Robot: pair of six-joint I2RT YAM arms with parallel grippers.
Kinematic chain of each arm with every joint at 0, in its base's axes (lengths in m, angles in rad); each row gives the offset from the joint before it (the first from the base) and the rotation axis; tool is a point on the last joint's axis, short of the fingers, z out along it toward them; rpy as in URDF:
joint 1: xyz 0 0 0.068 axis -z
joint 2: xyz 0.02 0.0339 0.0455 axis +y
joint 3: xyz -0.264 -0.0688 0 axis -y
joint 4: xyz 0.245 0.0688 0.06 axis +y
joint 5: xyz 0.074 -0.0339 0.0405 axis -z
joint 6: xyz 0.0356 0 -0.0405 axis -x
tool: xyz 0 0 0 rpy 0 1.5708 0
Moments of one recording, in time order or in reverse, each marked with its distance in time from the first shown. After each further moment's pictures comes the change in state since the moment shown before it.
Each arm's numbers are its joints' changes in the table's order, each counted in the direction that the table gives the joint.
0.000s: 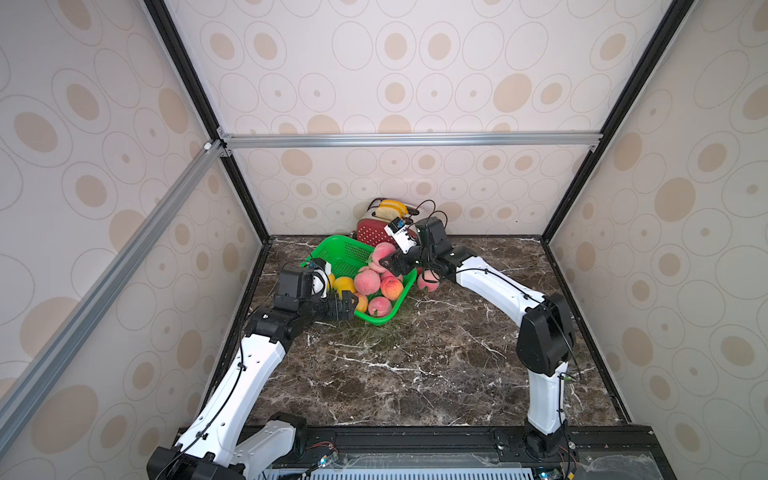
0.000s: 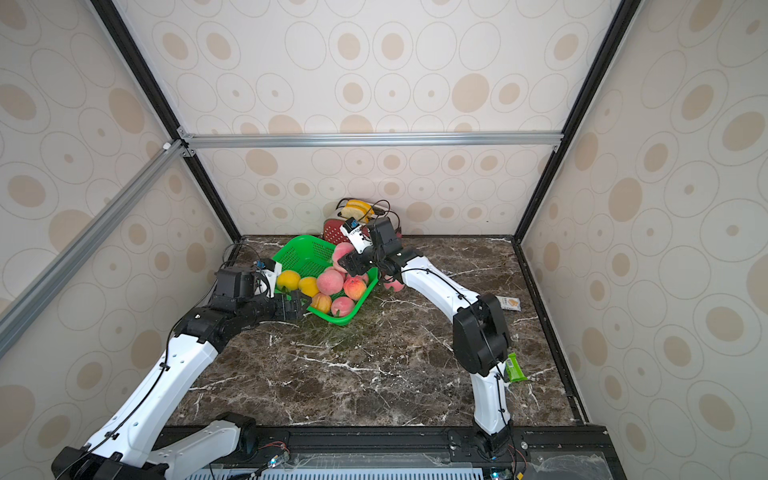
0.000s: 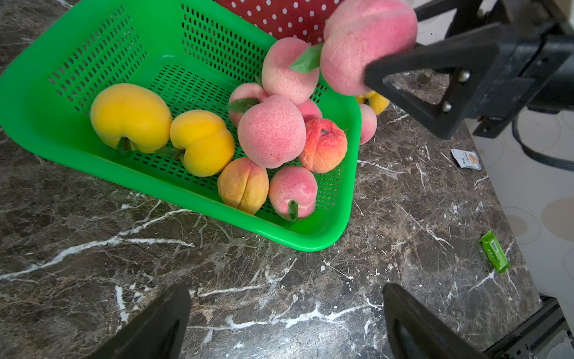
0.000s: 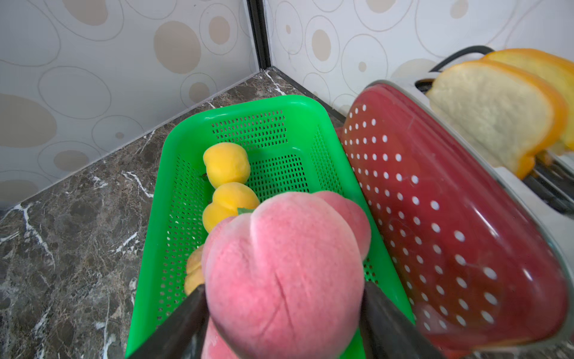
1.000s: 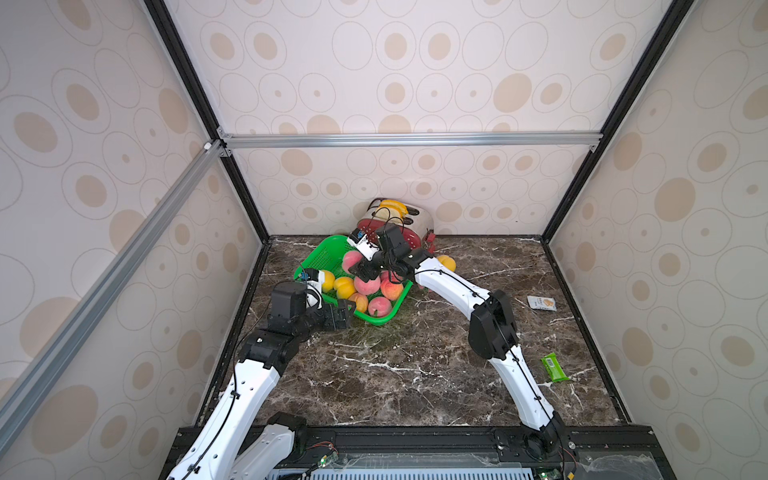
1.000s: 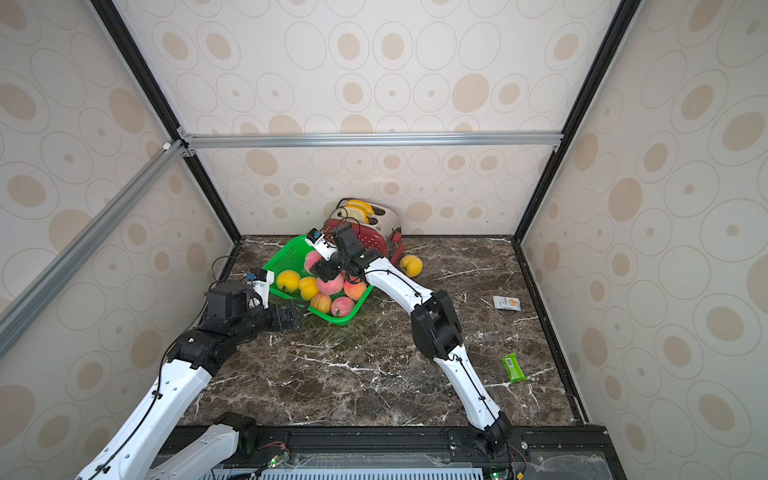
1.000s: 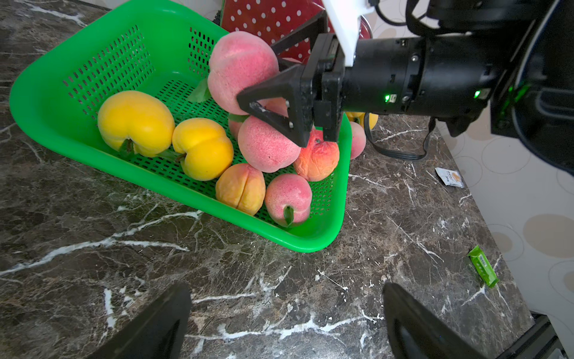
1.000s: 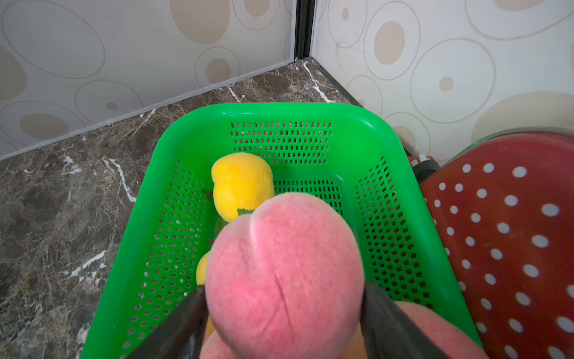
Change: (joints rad) left arm -0.004 -0.159 -0.138 -0.109 -0.014 0.063; right arm -0.100 0.402 0.492 0.133 0.034 0.115
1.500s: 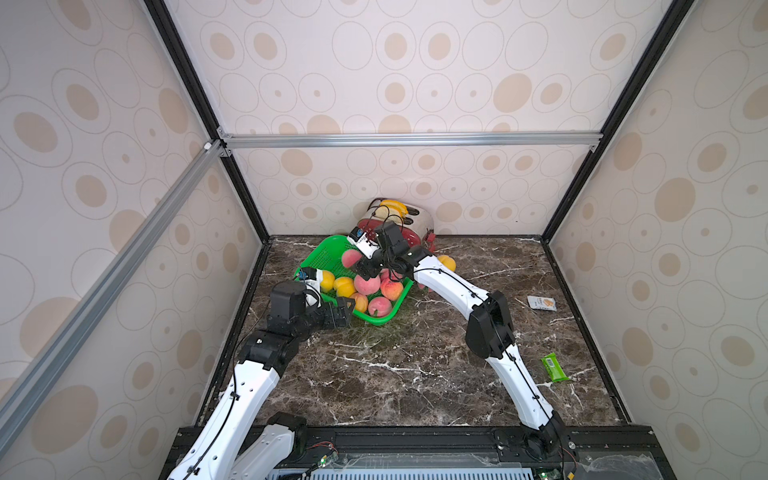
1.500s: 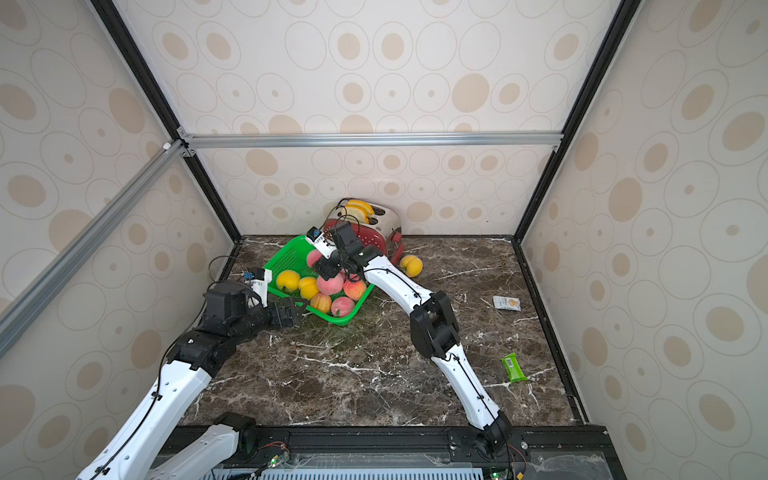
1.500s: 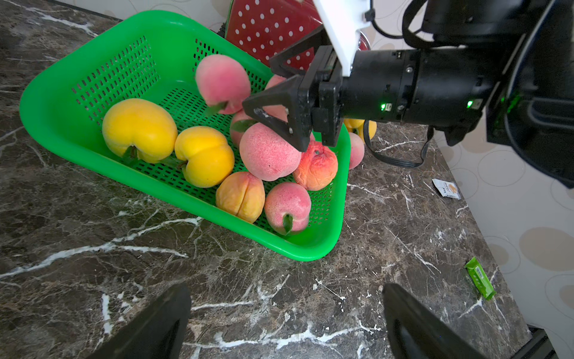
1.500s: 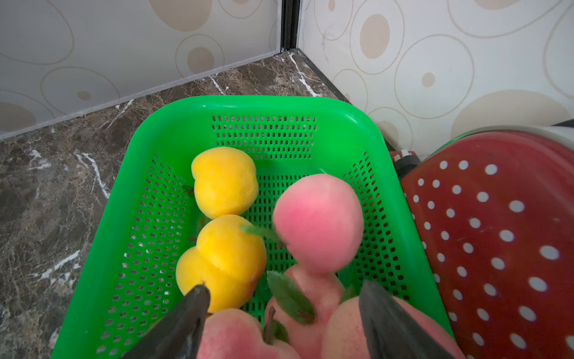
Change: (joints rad) left arm 0.000 -0.002 -0.005 -0.028 -0.007 0.019; right arm -0.001 0.025 0.063 0.067 0.055 0.027
